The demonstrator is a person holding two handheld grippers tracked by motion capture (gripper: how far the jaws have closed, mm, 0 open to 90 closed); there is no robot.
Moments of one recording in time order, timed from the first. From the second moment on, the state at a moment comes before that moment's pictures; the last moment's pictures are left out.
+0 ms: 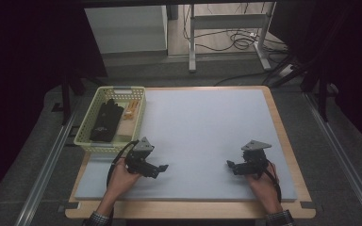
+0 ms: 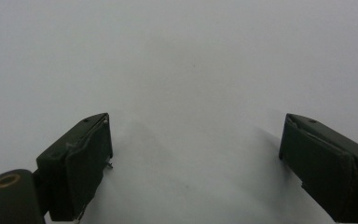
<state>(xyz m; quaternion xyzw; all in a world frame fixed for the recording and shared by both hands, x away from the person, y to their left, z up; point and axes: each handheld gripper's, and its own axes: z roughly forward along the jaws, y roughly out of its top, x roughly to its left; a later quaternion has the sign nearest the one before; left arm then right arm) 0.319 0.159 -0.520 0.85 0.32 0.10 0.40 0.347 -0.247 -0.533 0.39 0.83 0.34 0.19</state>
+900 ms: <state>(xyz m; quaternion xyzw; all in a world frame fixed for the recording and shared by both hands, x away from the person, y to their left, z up) 0.311 0.153 -0.550 0.87 0.31 0.11 0.36 0.347 -0.247 -0.533 0.39 0.83 0.34 0.19</state>
